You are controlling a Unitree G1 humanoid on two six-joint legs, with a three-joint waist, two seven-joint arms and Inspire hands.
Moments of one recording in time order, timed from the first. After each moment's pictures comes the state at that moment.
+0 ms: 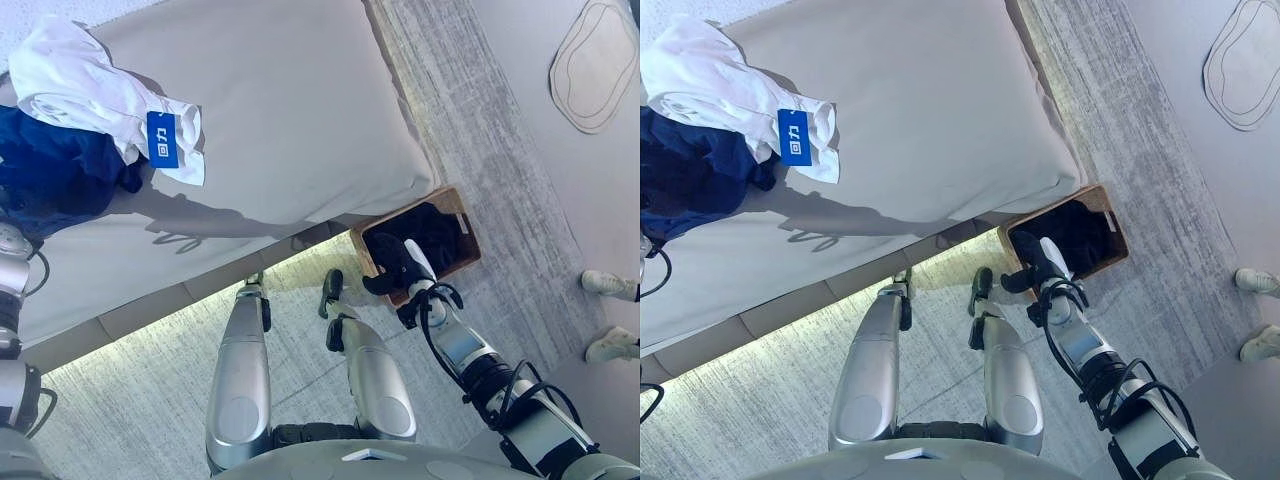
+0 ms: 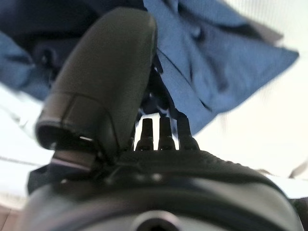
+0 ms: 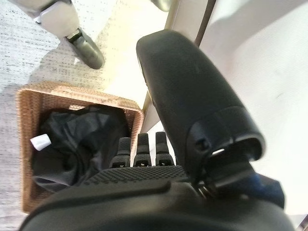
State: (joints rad) left arm -0.58 1.04 -0.12 0.86 0.10 0.19 0.23; right arm -0.30 -0.38 0.43 0.49 -0.02 0.14 -0.28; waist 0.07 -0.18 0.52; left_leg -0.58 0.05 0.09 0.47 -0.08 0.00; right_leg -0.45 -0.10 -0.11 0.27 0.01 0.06
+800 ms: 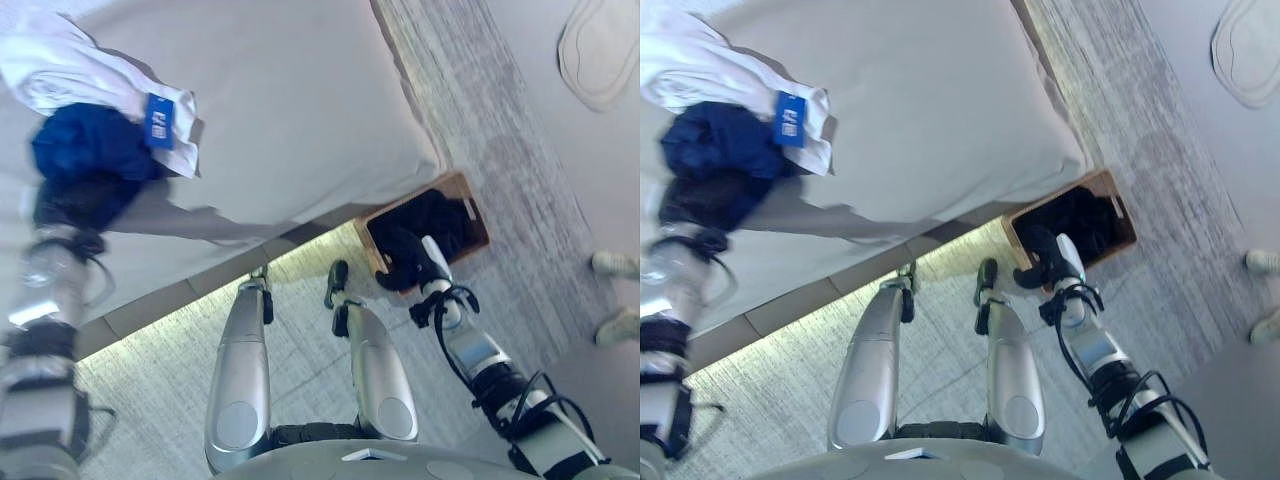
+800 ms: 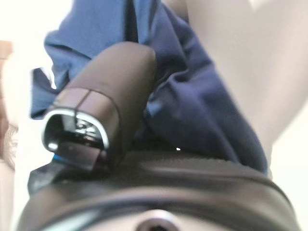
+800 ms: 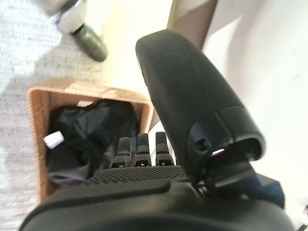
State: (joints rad) left arm -0.32 0.60 0.13 0.52 -0.92 -0.11 0.00; right arm -0.22 -0.35 0.37 0.45 -0.08 0.13 -0.26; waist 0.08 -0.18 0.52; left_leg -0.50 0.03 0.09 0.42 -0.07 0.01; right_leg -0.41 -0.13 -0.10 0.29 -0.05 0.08
